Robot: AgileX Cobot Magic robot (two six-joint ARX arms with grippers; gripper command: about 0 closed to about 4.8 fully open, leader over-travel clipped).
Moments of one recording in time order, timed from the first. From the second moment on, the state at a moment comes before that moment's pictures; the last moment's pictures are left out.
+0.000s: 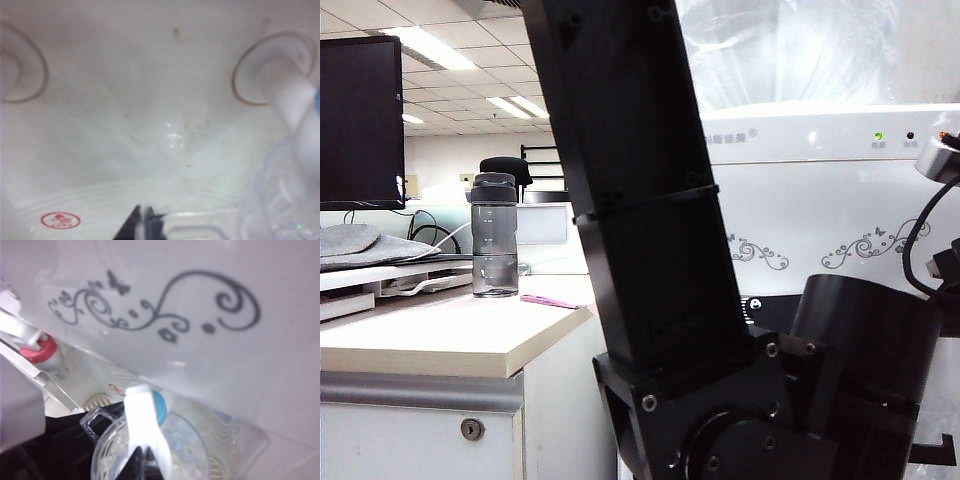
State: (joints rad) left arm -1.16 2.55 1.27 0.92 -0.86 -0.33; right arm 0.17 1.22 0.13 0.58 -0.27 0.00
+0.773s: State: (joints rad) left arm -1.16 2.55 1.27 0.92 -0.86 -0.33; right arm 0.17 1.17 0.13 0.56 -0.27 0.00
